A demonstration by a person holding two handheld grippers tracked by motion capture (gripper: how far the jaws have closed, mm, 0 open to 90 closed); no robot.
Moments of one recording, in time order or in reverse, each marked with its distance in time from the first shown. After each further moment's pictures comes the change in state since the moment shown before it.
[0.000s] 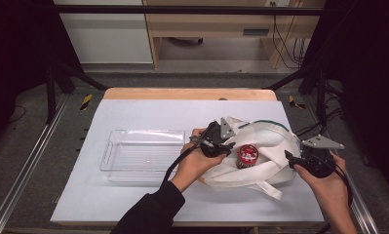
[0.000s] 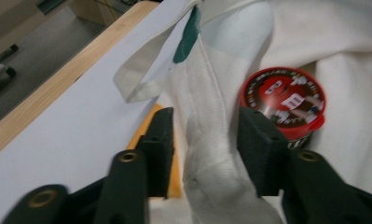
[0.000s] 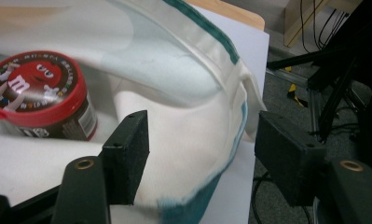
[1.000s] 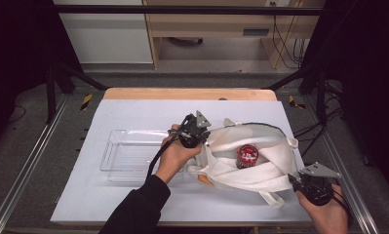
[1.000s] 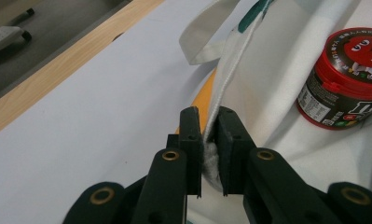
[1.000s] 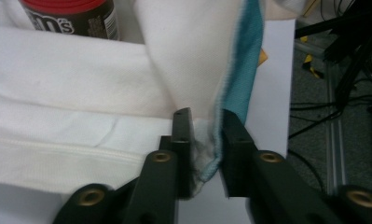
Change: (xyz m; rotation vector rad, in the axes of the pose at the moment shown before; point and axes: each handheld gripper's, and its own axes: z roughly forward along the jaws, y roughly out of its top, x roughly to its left) left arm 0.050 -0.033 -0.012 0.056 0.040 -0.105; right arm 0.023 -0.063 -0.010 0.081 0.033 0.016
